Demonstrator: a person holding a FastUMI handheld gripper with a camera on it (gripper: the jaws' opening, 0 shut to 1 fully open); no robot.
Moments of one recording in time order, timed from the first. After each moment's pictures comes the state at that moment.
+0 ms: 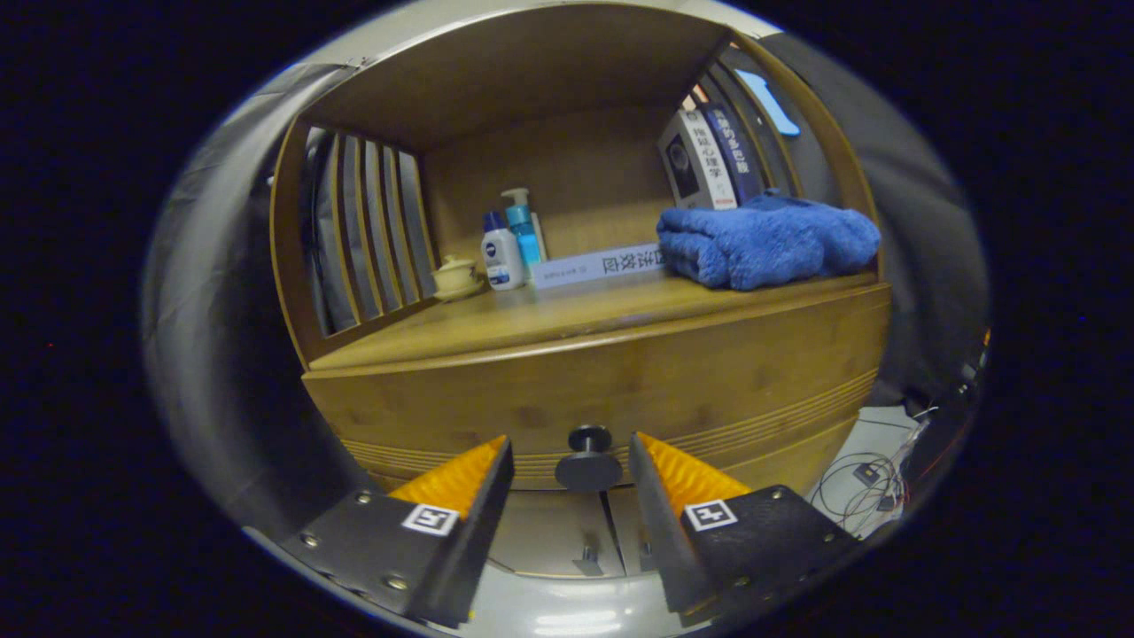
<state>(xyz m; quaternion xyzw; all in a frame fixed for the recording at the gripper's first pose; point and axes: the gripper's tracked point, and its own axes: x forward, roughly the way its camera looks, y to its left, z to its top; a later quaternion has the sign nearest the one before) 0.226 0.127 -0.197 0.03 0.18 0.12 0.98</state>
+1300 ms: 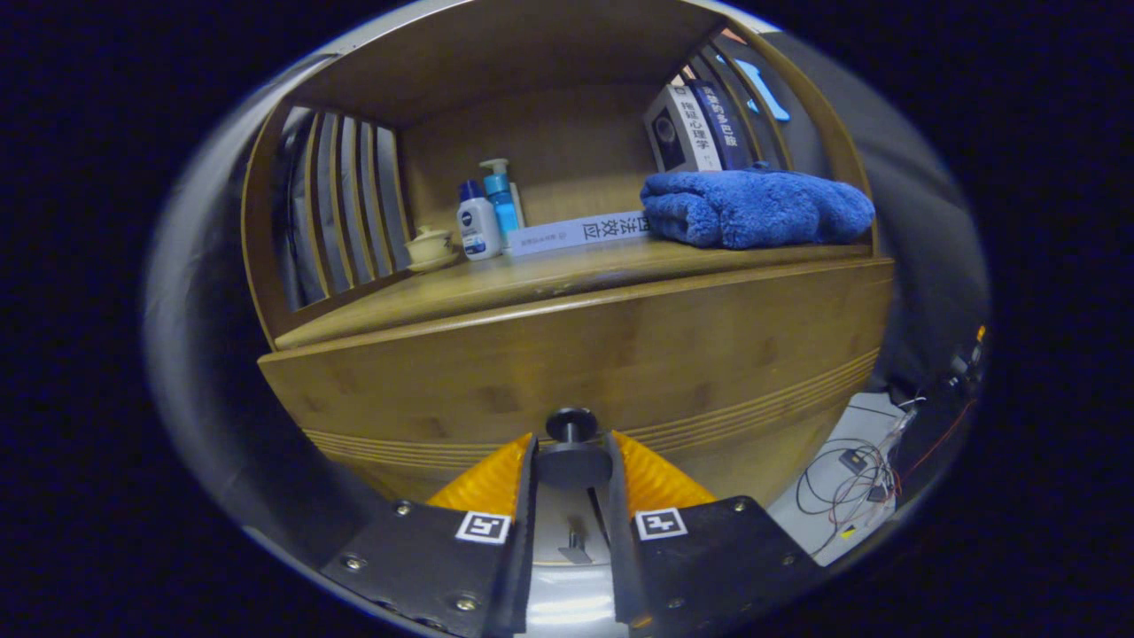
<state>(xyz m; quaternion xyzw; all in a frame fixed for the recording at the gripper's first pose) 0.215 0.113 -0.214 0.02 0.21 0.08 0.98</state>
